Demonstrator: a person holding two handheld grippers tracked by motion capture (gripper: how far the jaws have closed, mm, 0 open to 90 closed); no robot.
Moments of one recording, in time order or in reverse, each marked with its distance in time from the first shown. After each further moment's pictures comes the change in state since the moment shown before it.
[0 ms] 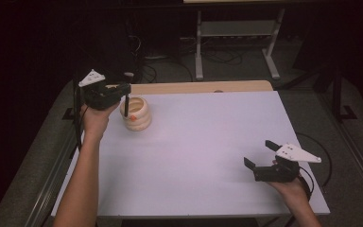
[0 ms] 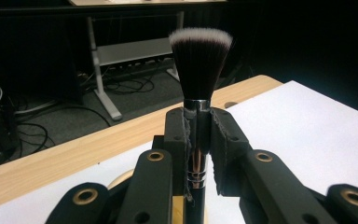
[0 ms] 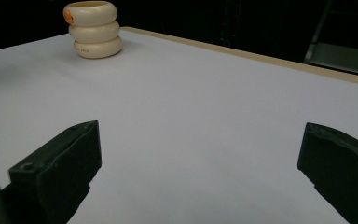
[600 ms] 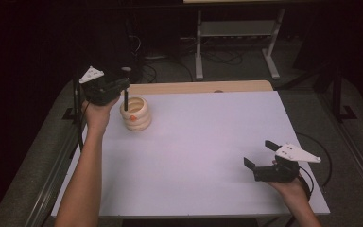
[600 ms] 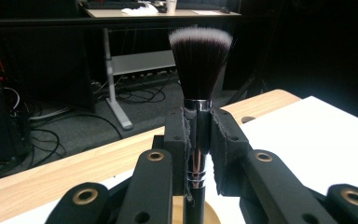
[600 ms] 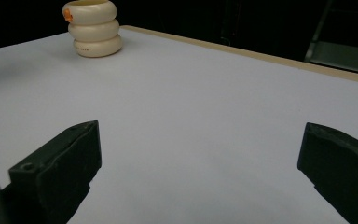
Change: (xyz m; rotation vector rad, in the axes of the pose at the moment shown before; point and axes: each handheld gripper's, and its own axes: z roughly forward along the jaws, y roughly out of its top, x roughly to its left) left arm 0.016 -0.001 0.015 -0.046 0.054 -0.017; right arm -0.001 -0.001 0.001 0.004 0.001 -0.001
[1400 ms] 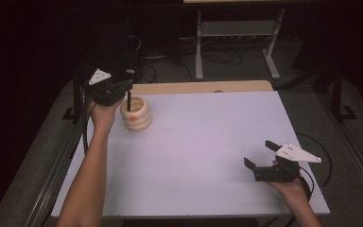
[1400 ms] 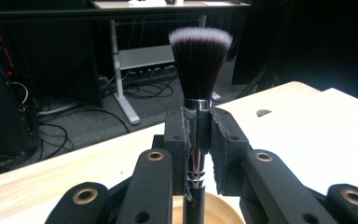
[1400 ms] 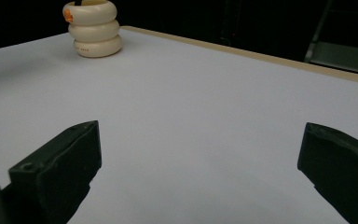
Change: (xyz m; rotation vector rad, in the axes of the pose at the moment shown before) left arm 0.007 -0.016 0.023 0.035 0.032 0.009; right arm 0.000 0.000 -0.001 -0.001 0.001 0.004
